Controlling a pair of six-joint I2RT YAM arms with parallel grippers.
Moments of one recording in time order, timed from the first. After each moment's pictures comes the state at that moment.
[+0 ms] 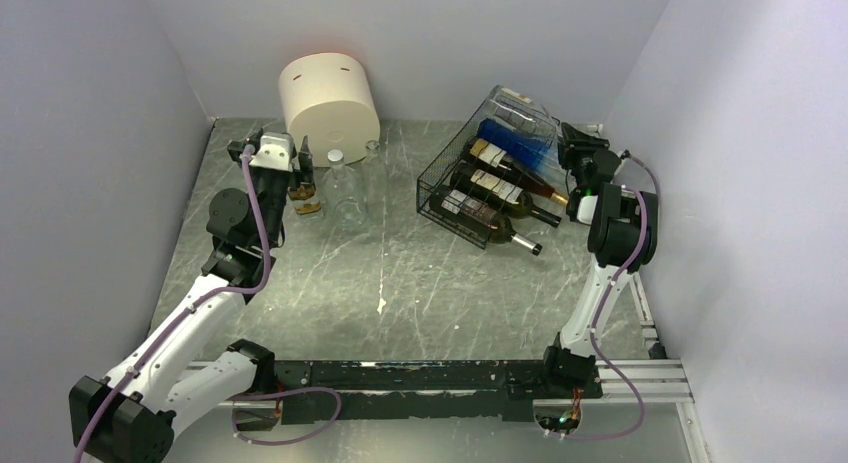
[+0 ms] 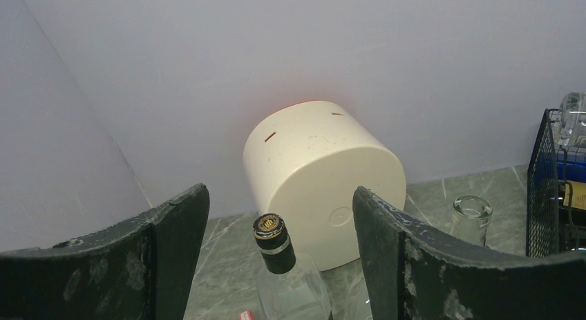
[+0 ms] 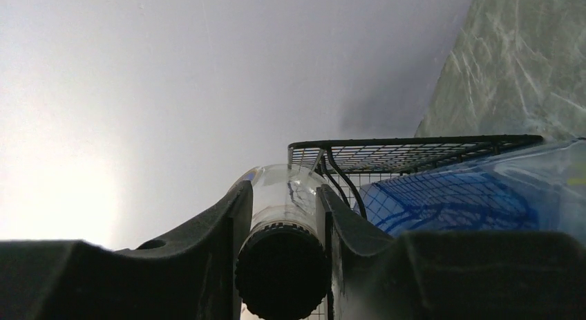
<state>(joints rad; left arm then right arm) -0.42 0.92 0.74 0.50 -0.31 0.29 -0.26 2.14 1.12 1.01 -0.21 1.52</state>
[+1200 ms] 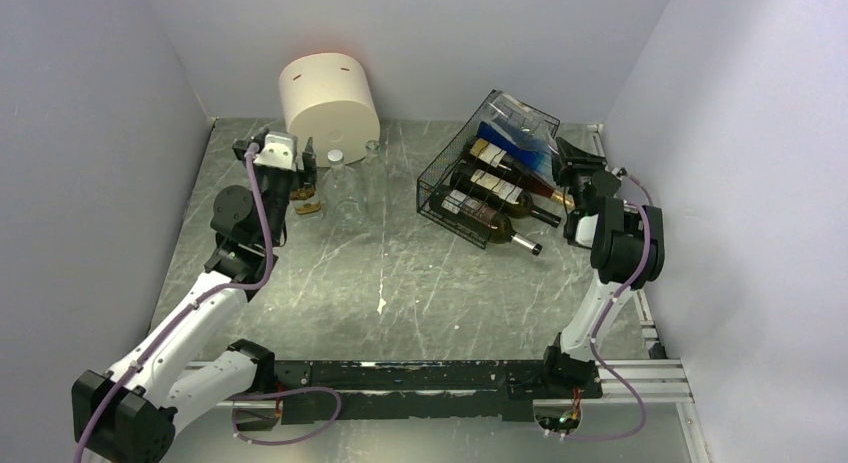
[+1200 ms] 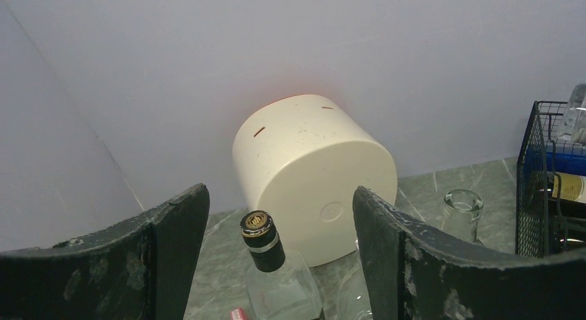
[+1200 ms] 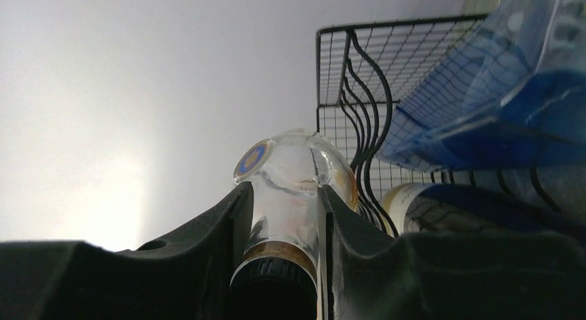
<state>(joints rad) -0.42 0.94 0.74 0.50 -0.29 0.28 -0.25 1.98 0.84 1.18 -0.27 1.64</state>
